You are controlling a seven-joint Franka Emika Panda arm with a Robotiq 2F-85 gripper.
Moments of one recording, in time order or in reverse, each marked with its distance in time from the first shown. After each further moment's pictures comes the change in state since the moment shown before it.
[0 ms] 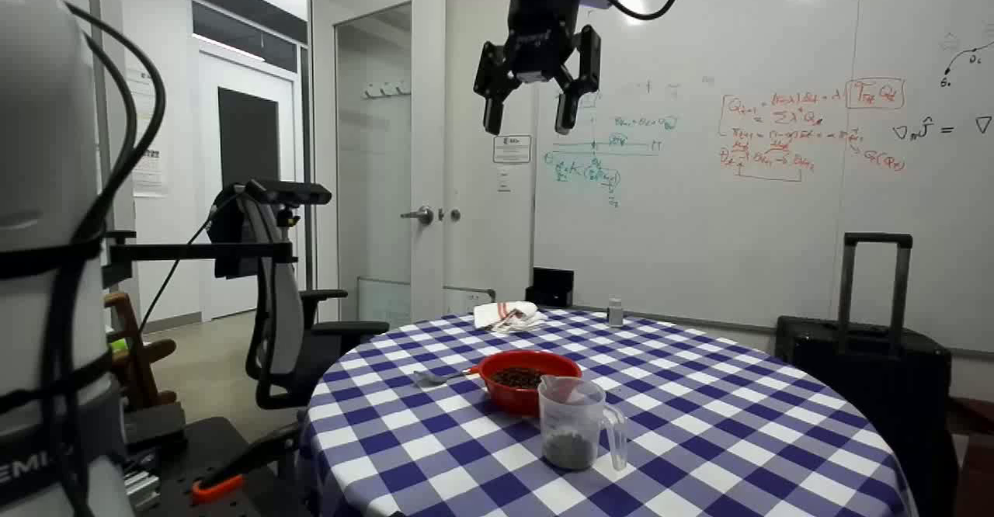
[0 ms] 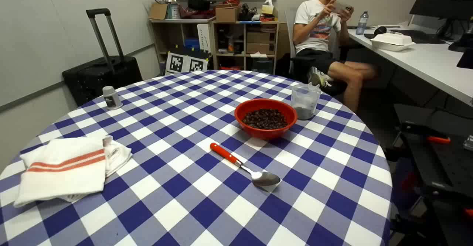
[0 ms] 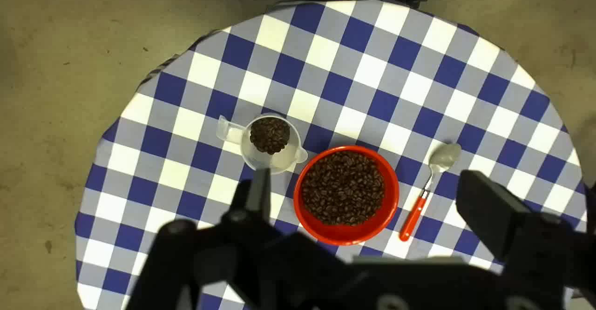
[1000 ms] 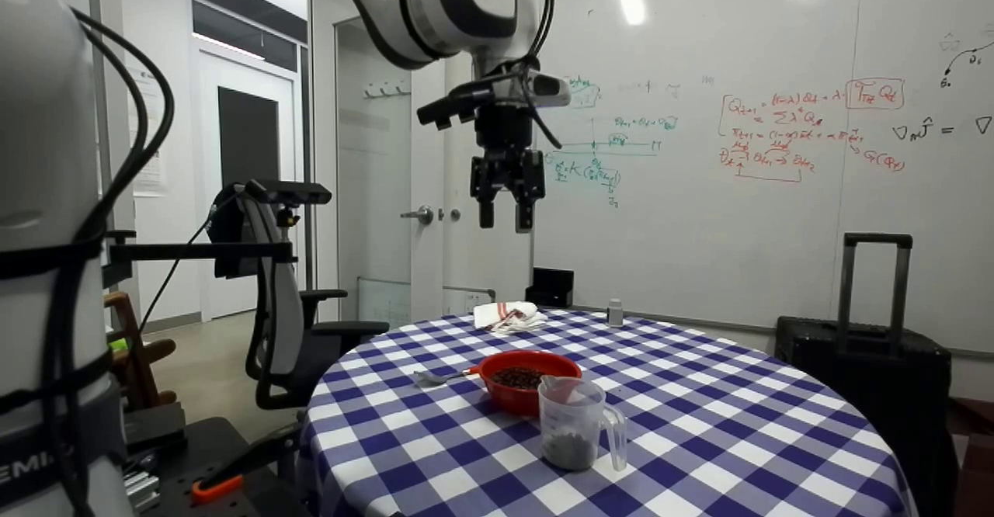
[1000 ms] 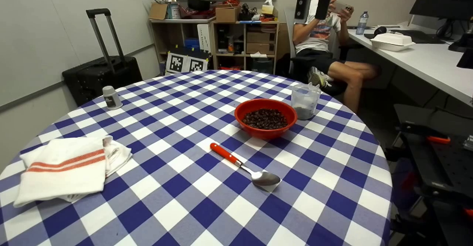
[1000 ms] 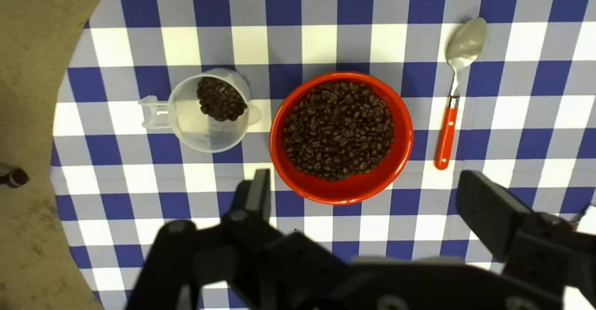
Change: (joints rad) arm 0.007 0.146 0.200 -0.211 0.041 0.525 0.544
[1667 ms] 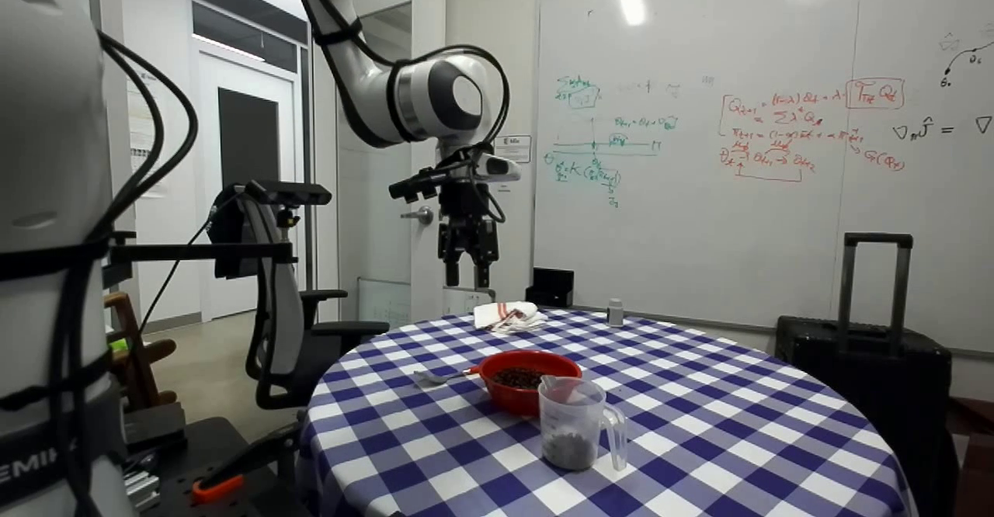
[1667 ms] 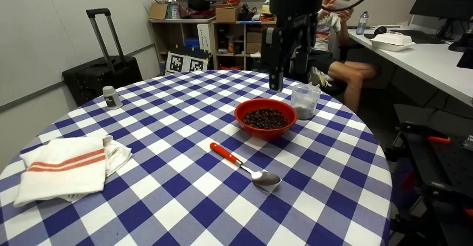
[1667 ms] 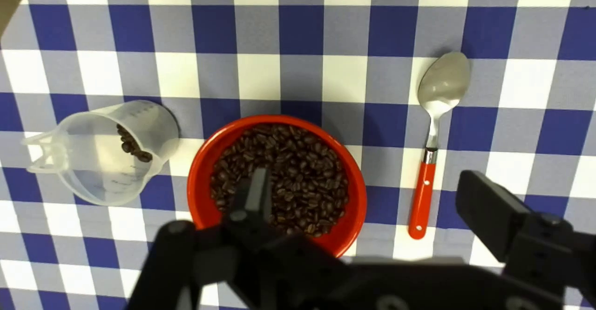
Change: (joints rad) arm 0.082 0.269 0.119 0.048 -0.130 0.125 0.277
